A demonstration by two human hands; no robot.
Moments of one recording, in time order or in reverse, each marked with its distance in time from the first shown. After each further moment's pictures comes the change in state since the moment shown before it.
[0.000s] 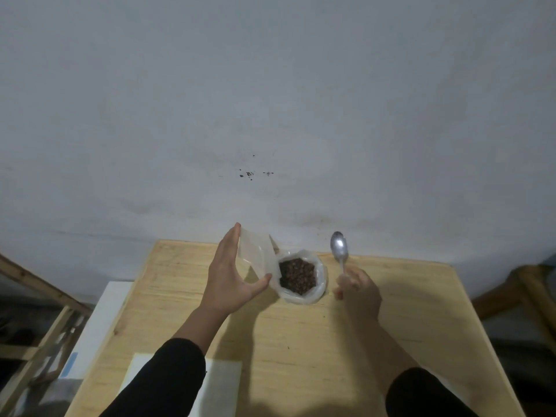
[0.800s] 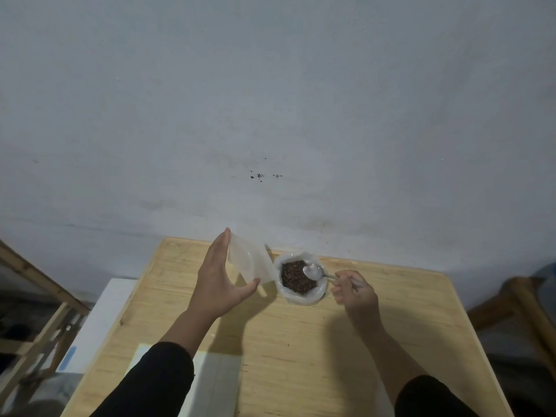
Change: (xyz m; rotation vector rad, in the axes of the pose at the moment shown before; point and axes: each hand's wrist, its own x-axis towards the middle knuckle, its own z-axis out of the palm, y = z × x) left_hand -0.020 -0.011 -0.025 0.037 0.027 -0.029; right_hand -0.004 0.015 -0.003 0.168 -0.147 -0.153
